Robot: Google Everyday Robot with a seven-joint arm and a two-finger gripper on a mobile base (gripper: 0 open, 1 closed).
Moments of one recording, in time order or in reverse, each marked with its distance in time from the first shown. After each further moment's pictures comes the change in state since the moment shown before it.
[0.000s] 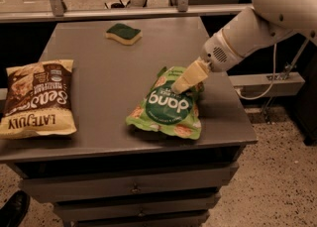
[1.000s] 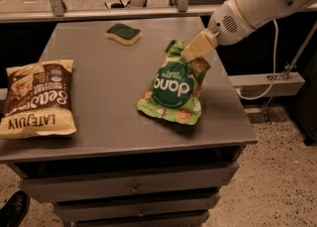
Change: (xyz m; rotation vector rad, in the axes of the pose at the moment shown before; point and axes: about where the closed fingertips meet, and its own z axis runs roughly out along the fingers) arm -0.046 -0.010 -0.050 0.030 -0.086 -0.023
